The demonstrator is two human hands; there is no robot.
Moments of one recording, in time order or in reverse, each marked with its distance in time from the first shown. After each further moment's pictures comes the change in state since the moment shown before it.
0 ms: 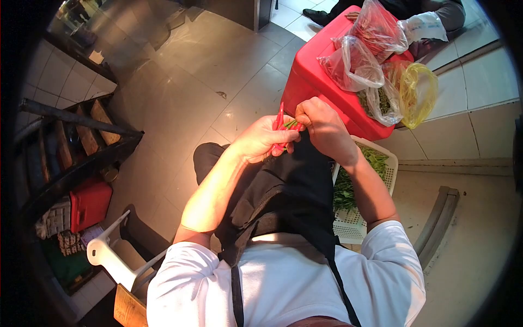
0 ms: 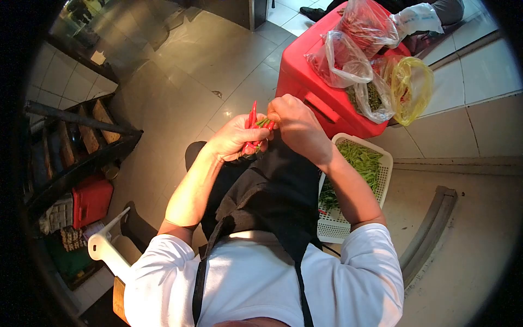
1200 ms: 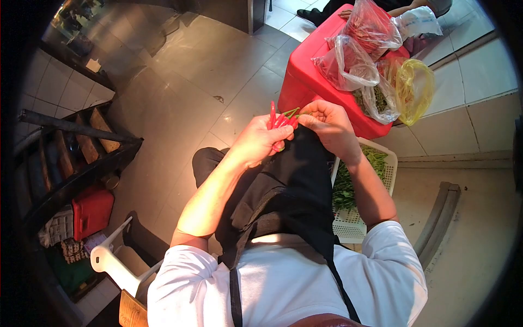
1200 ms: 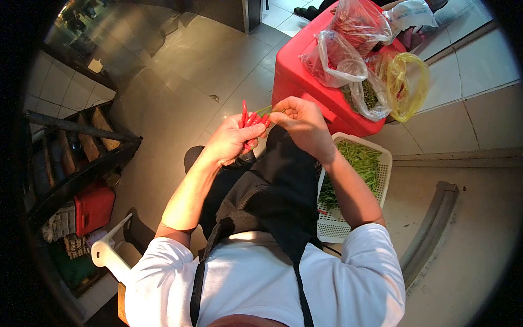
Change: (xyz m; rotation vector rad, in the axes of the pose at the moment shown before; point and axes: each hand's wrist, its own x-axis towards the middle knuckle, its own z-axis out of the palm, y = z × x) left_hand 0.000 0.005 0.019 0.198 0.250 0.099; right_hand -0.014 0.012 -0.007 0.879 0.038 0.568
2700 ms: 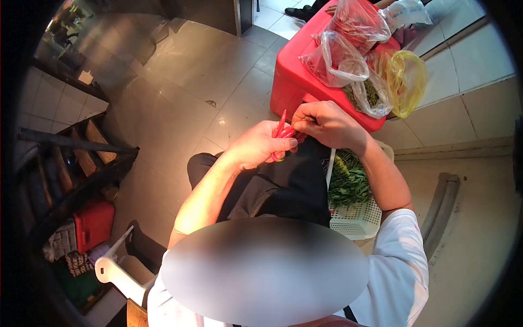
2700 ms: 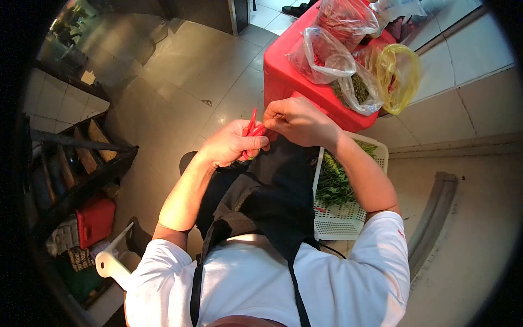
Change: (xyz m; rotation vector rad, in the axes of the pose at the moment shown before) left_hand 0.015 0.004 0.010 0.066 -0.266 -0.144; right_hand 0.003 -0.031 -0.028 -0.598 -0.280 -0.027
